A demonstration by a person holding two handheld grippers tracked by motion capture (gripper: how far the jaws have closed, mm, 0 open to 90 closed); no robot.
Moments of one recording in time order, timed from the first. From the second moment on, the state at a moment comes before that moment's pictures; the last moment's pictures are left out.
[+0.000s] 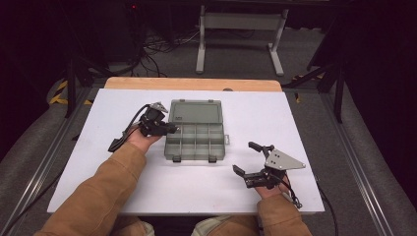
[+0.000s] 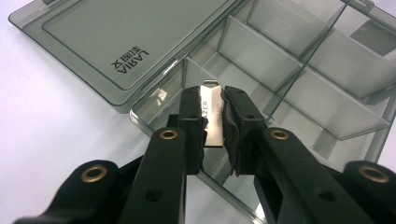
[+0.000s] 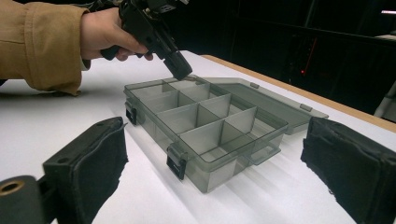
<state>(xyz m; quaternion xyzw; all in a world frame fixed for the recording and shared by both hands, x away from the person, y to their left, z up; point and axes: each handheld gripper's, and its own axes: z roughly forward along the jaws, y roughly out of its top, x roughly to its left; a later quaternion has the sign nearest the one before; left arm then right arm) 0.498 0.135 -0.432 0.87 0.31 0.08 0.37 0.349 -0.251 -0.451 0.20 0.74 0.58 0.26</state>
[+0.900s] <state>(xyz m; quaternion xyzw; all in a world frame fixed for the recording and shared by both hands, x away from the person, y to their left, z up) 0.501 0.129 -0.439 0.88 0.31 0.07 0.35 0.349 -0.250 -0.451 0.20 0.74 0.58 0.26</state>
